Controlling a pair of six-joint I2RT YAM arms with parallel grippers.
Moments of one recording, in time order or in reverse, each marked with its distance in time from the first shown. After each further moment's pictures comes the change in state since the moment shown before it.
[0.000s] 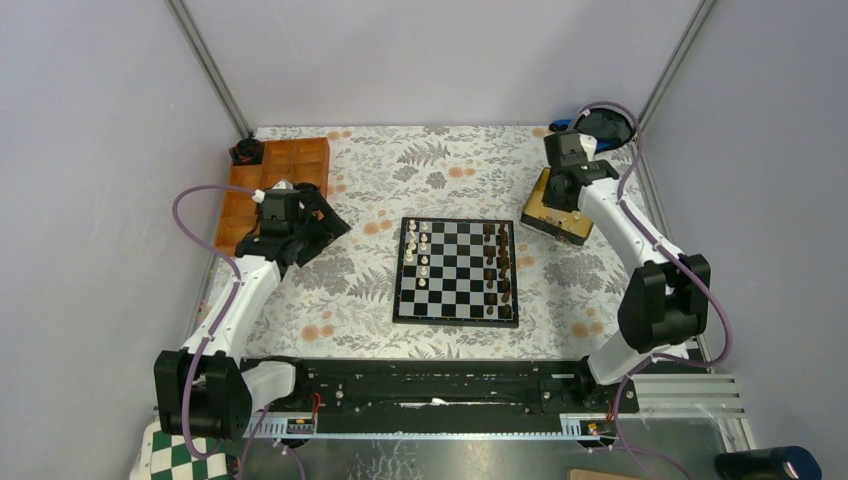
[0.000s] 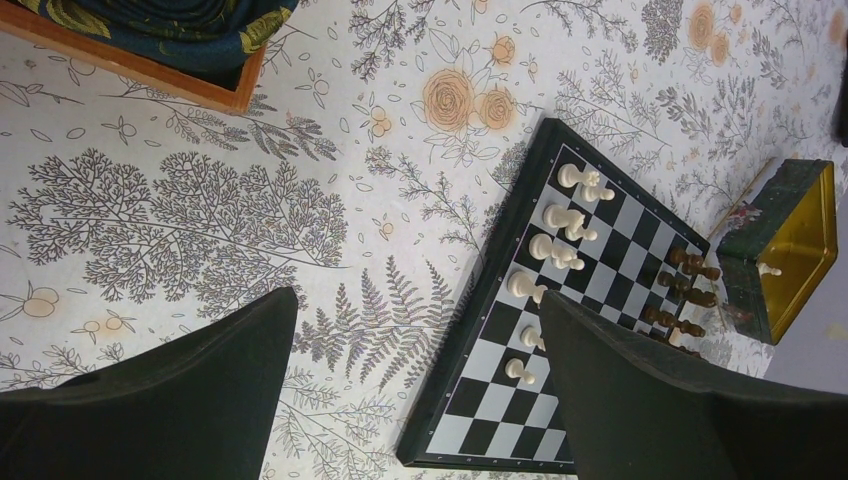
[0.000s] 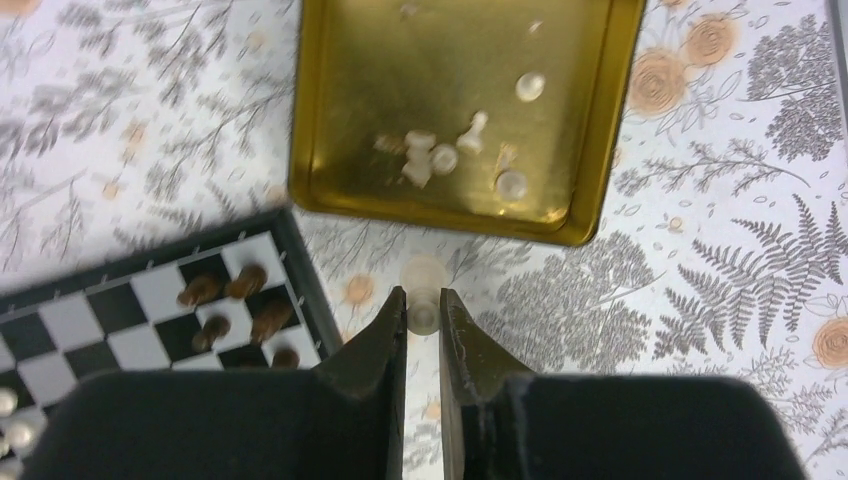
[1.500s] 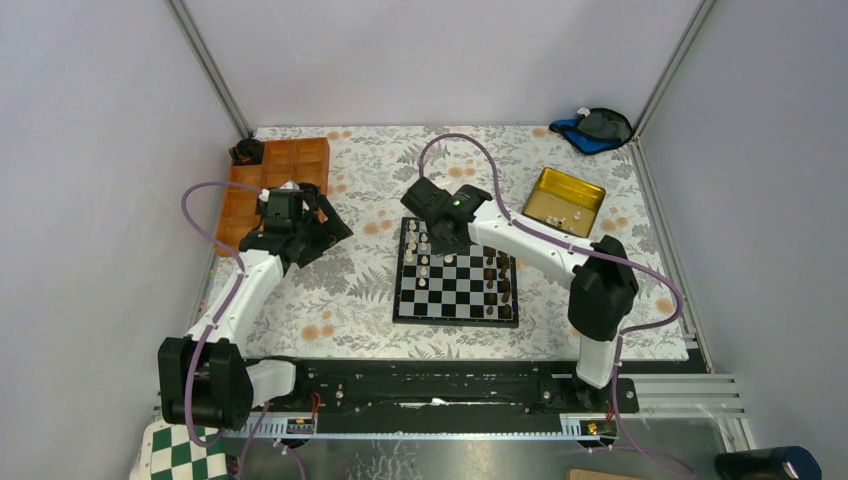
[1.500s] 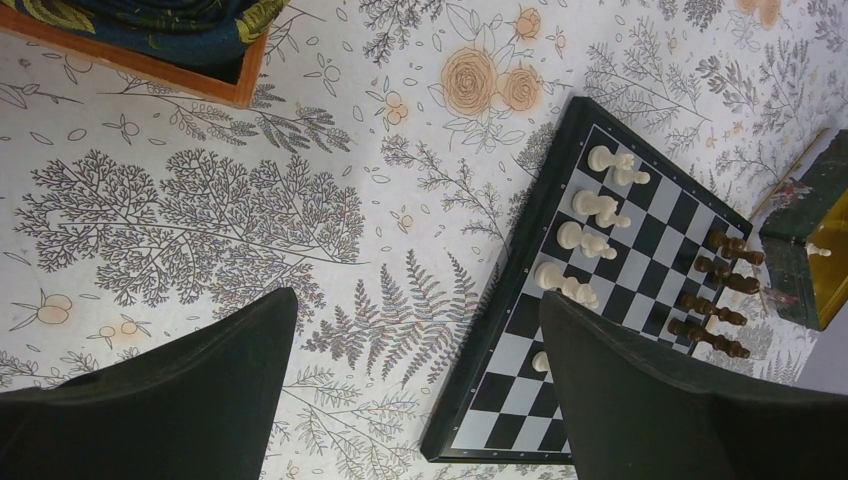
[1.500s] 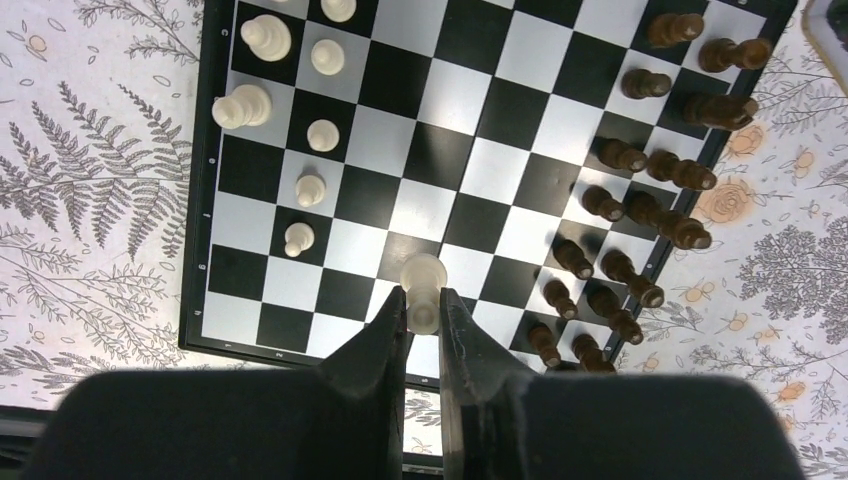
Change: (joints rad) left arm 0.000 0.048 0.003 -0.005 0.019 0.056; right arm 0.691 0.223 0.271 -0.259 -0.004 0.130
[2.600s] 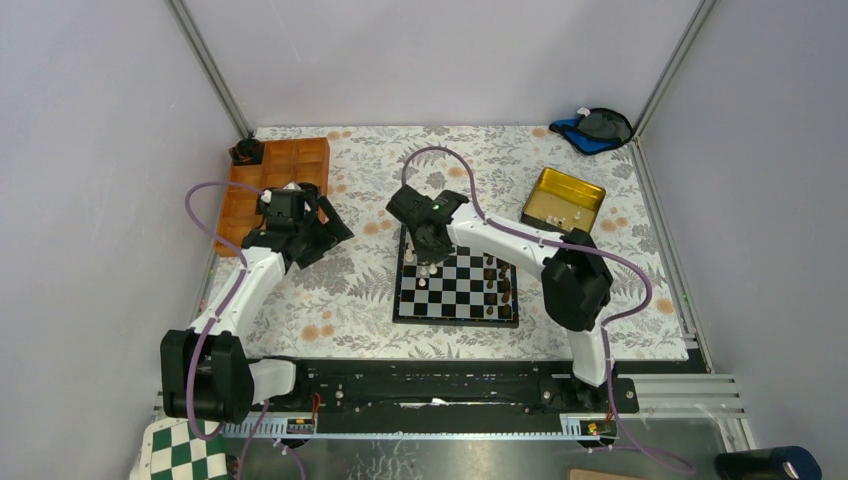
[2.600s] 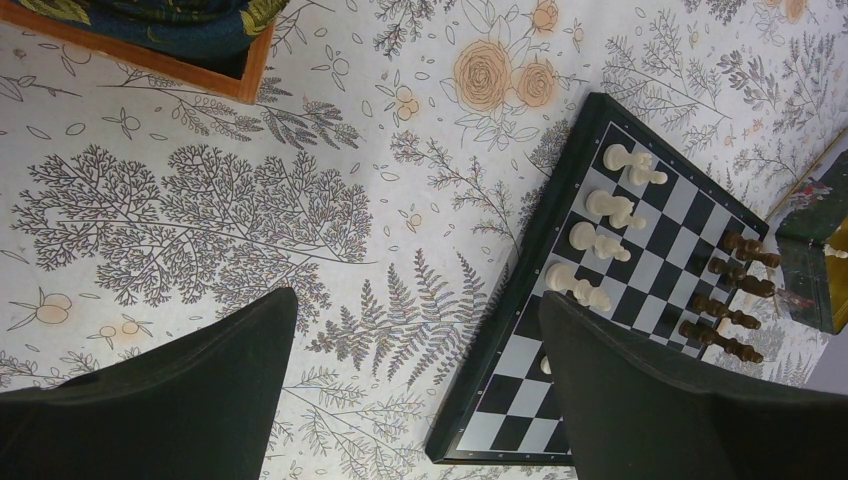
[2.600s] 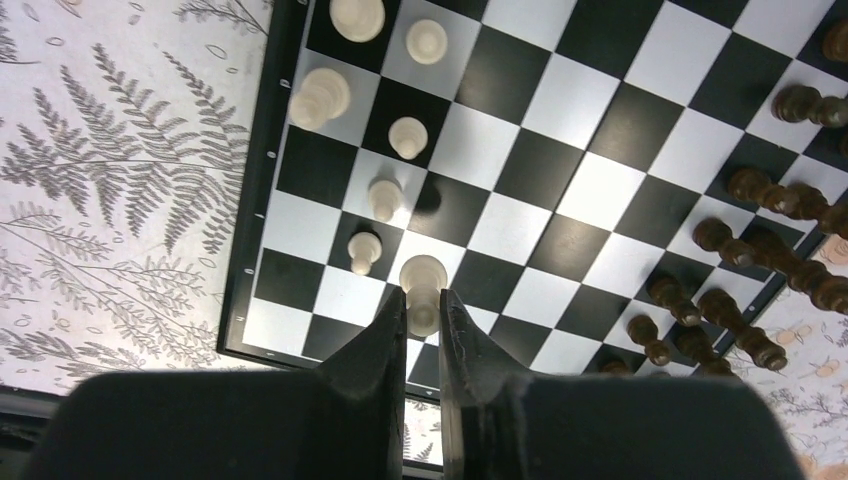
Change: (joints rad) left arm 0.000 0.032 0.000 0.000 -0.001 0.001; right arm 0.028 0.135 0.049 0.033 -0.106 -0.009
